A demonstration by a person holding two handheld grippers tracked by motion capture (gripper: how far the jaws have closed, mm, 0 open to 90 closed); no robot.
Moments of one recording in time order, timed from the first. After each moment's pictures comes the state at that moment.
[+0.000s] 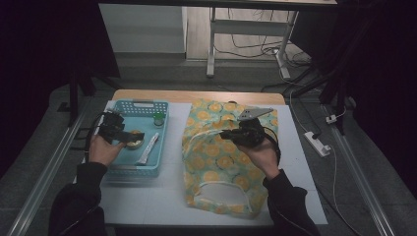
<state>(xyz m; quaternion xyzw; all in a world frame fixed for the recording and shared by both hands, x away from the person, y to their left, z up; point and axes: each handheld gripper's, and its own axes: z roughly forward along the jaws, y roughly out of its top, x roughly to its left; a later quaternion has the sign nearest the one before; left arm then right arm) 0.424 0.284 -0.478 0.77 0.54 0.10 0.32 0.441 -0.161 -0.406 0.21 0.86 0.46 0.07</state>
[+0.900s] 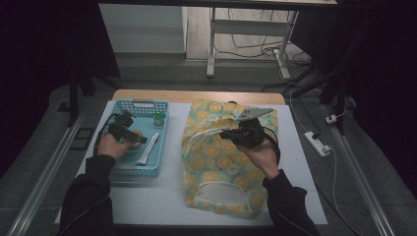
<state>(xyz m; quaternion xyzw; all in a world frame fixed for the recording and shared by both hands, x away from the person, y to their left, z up) 0.461 0.276 -0.516 0.80 0.57 0.06 0.20 0.439 -0.160 -0.403 0.20 0.86 0.46 0.07</state>
